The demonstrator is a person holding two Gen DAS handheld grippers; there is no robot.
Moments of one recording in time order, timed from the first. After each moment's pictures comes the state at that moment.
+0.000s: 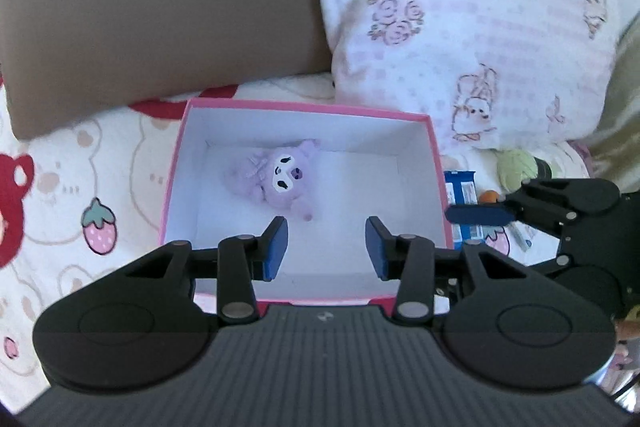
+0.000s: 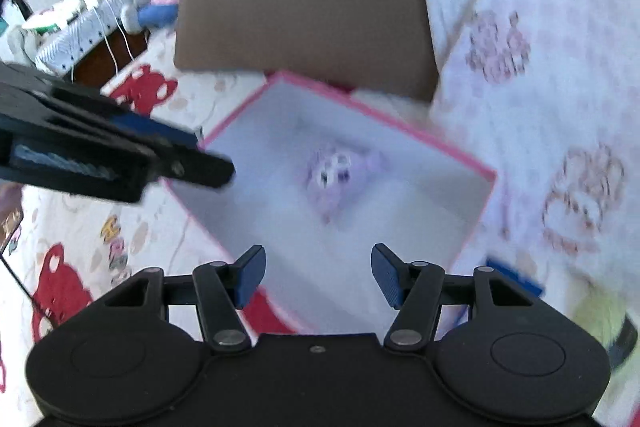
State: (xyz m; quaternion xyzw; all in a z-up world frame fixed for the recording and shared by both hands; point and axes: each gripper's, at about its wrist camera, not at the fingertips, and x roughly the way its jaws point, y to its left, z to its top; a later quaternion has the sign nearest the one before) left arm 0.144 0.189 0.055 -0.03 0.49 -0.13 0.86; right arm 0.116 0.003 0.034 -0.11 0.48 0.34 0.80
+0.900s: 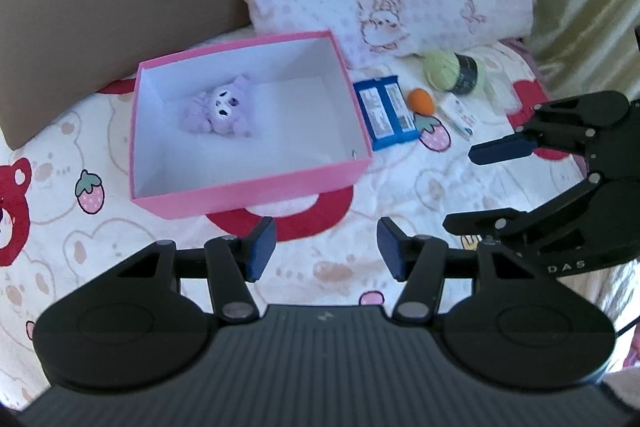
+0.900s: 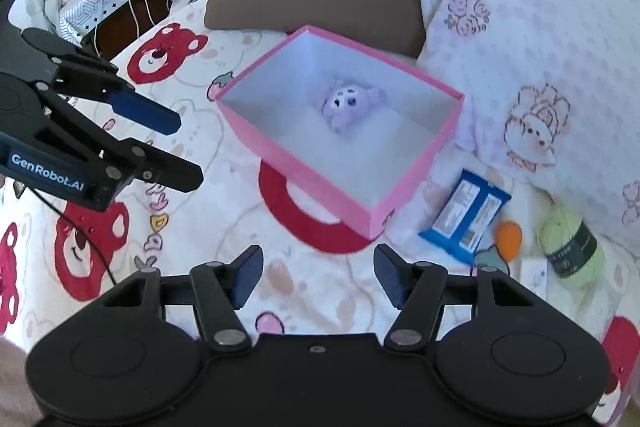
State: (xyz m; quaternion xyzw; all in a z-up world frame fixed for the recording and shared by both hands) left arm 0.029 0.146 0.088 0.06 0.52 -0.20 0.83; right arm 0.009 -0.072 0.077 -0.15 0.49 0.34 0.79
